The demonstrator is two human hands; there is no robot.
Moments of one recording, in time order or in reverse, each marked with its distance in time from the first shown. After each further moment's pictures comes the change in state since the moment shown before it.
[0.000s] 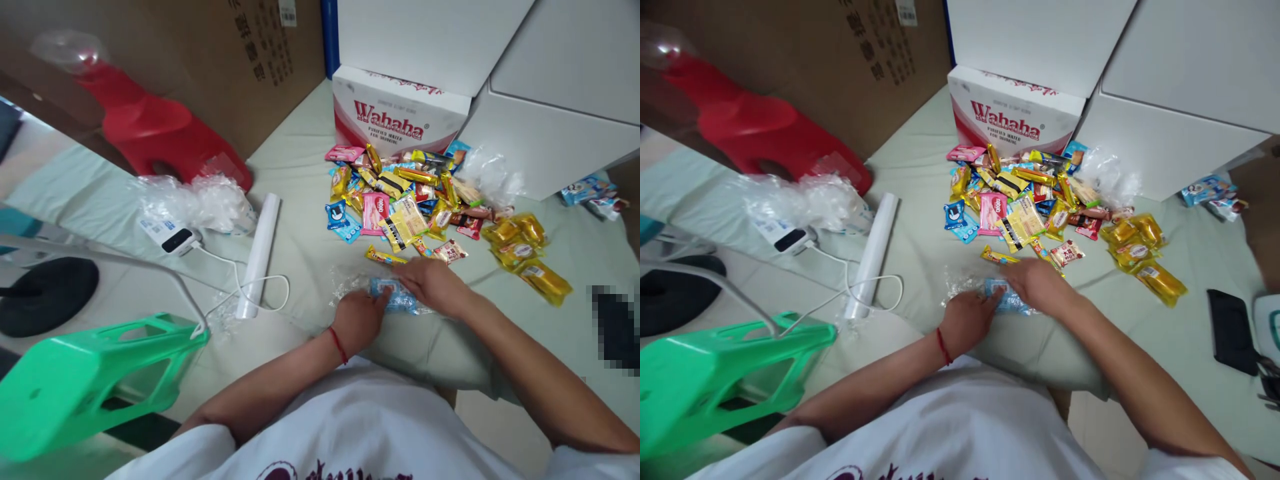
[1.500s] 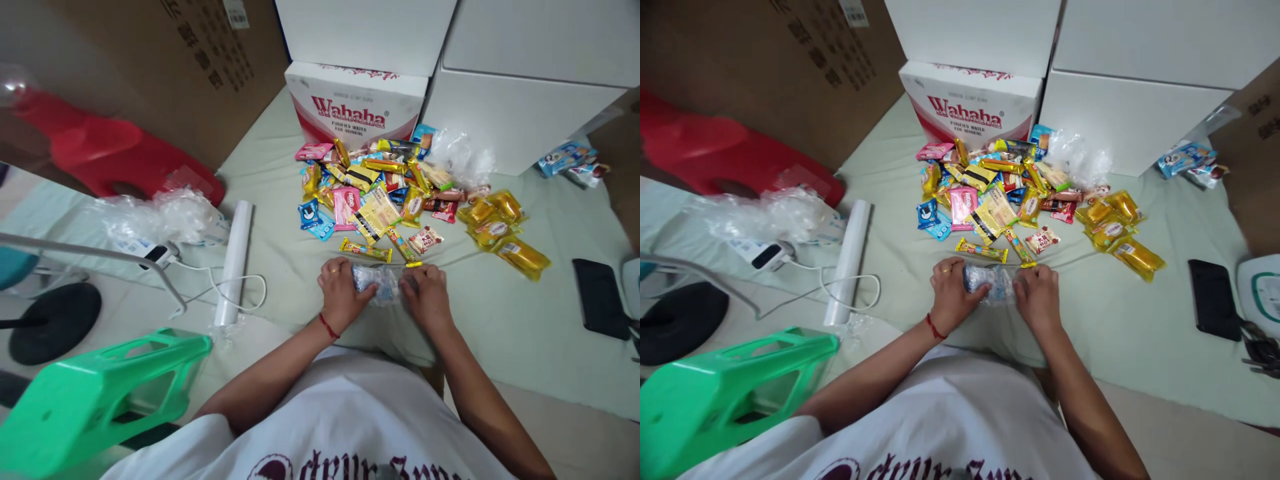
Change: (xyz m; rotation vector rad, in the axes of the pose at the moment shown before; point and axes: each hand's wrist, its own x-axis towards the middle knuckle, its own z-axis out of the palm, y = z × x) left_hand 0.036 0.013 0.012 -0.276 0.506 -0.336; right_hand -0.077 0.025 0.076 0.066 0.513 0.530
